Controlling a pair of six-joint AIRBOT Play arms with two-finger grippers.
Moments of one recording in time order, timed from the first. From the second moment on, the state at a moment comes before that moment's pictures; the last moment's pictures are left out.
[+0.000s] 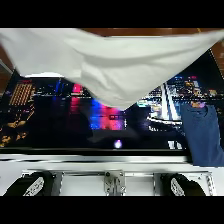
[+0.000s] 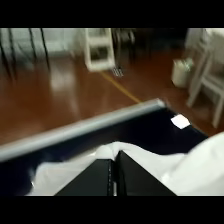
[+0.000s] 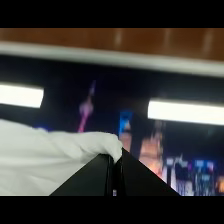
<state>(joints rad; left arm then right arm) 0.13 -0.89 1.82 0.67 -1.01 -1.10 -0.20 -0.86 1.73 -1.15 1.16 1.30</state>
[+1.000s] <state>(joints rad) 0.16 -0.74 1.58 1.28 -1.38 -1.40 -0.20 -1.03 1.86 -1.29 1.61 1.55</state>
